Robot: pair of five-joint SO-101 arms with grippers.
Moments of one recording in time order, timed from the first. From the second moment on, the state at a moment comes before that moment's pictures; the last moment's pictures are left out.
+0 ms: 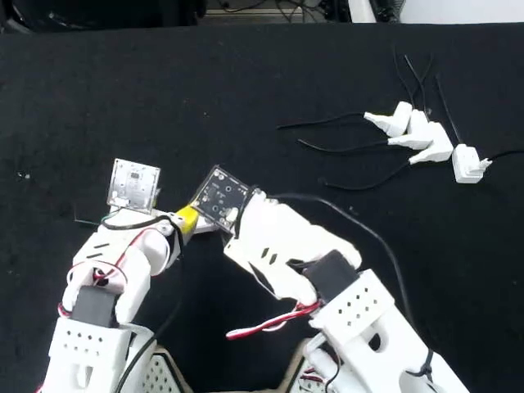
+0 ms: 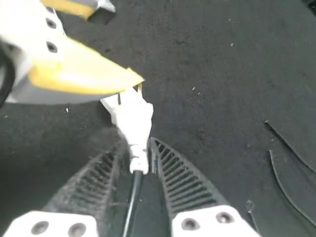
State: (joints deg) left arm 6.2 -82.9 74.4 47.2 -4.2; right arm -36.5 -55.5 54.5 54.4 23.8
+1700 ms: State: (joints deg) left arm 4.6 -83.1 80.7 42.5 -3.5; right arm -40.3 -50.2 48.7 54.6 21.8
